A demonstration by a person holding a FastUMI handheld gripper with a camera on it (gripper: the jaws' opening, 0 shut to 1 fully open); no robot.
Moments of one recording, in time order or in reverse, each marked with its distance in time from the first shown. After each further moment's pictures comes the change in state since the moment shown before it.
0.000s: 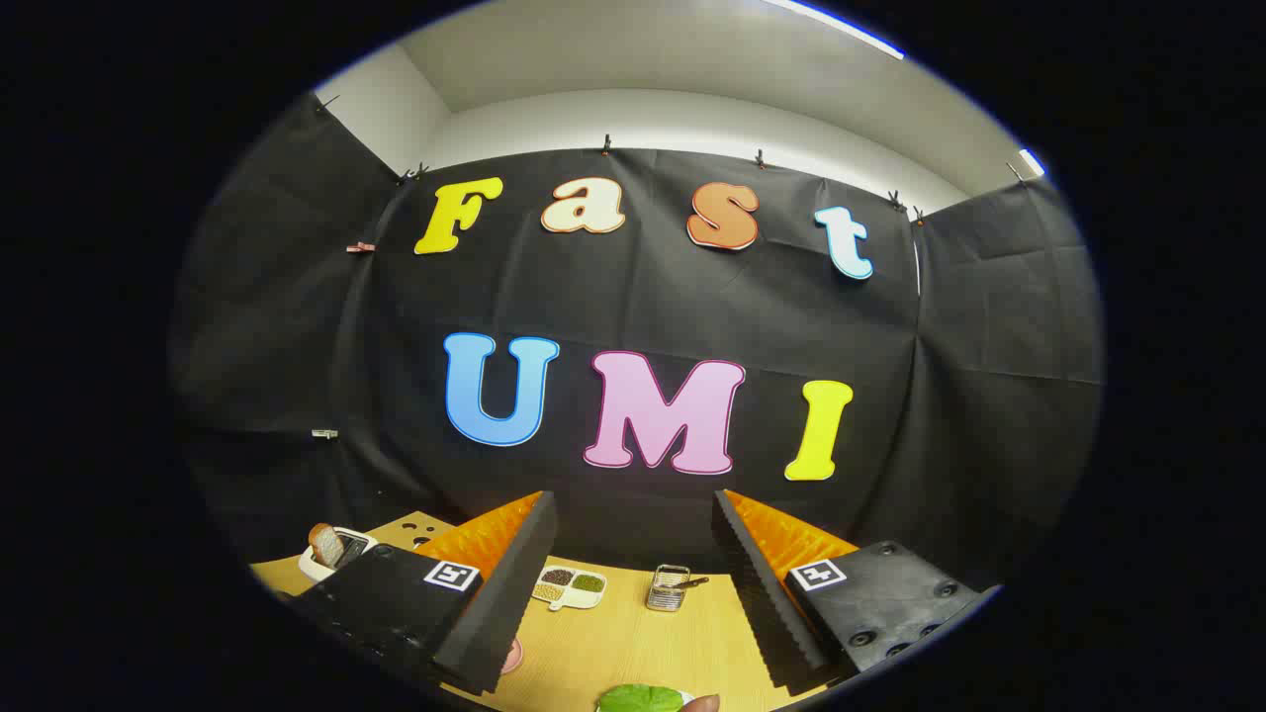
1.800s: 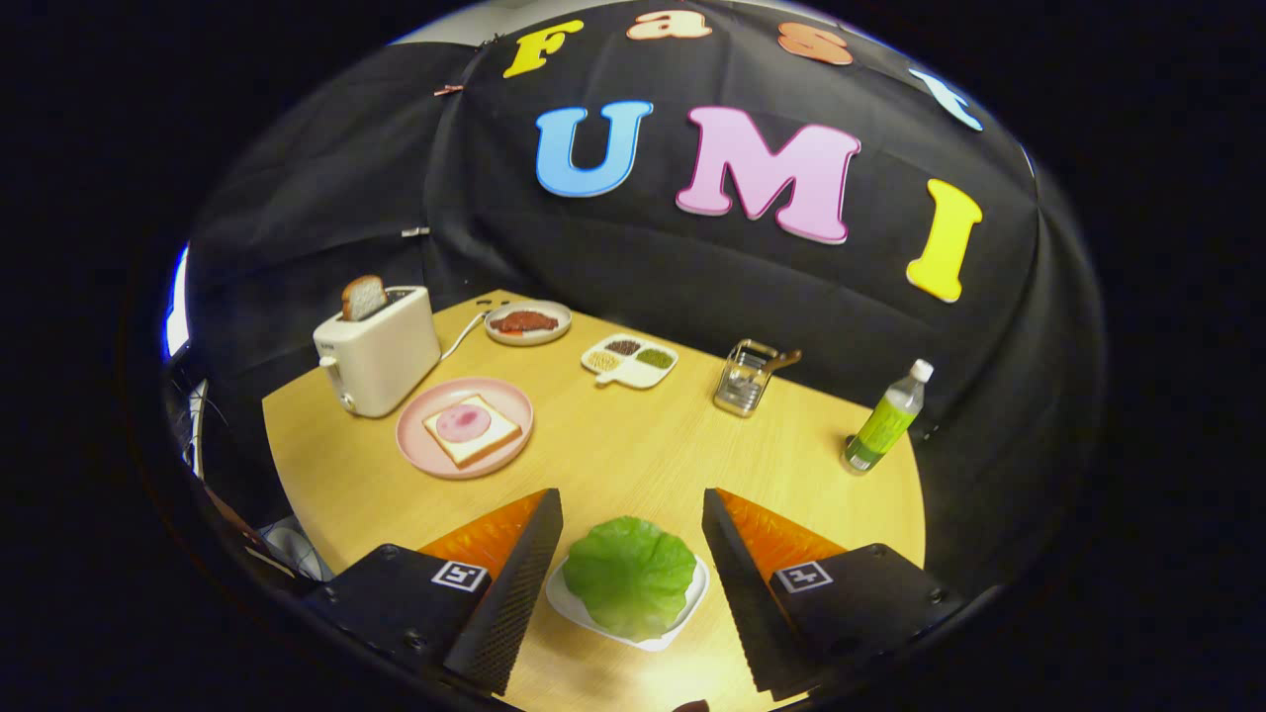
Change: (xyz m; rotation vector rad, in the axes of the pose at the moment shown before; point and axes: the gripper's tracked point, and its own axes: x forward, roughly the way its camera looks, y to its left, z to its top) arm -0.046 -0.019 -0.337 -0.083 0.609 0.382
